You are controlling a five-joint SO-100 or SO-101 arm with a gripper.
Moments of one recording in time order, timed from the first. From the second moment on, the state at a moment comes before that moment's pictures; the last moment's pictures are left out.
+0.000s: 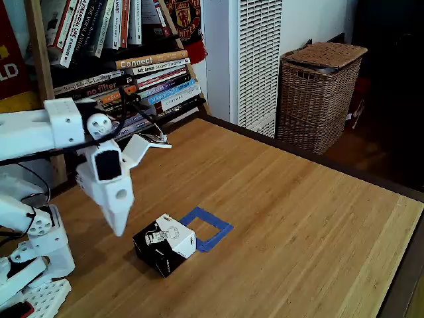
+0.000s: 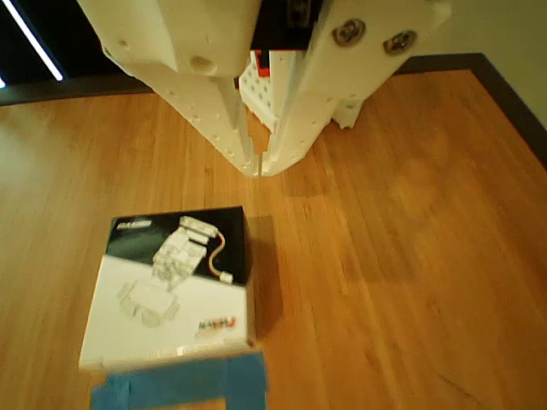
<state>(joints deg) 17.8 127.3 137.5 84.3 -104.1</state>
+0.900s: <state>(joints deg) 27.5 123.6 142.7 75.0 -109.7</state>
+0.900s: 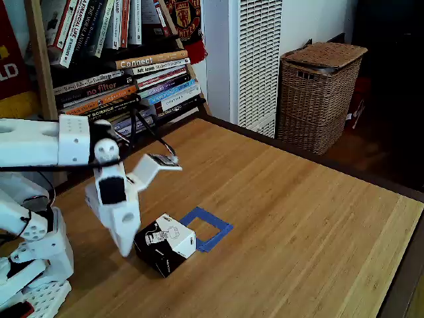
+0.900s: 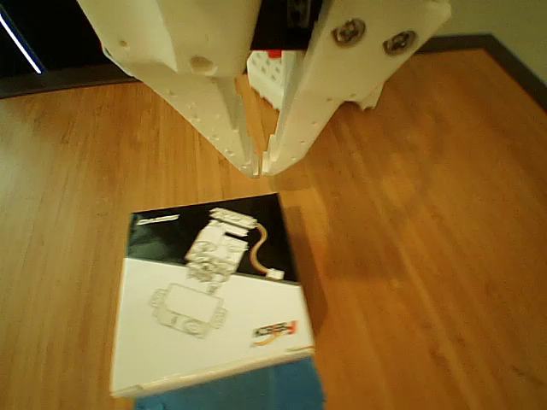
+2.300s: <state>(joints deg) 34.1 116.2 142.7 65.7 -120.7</state>
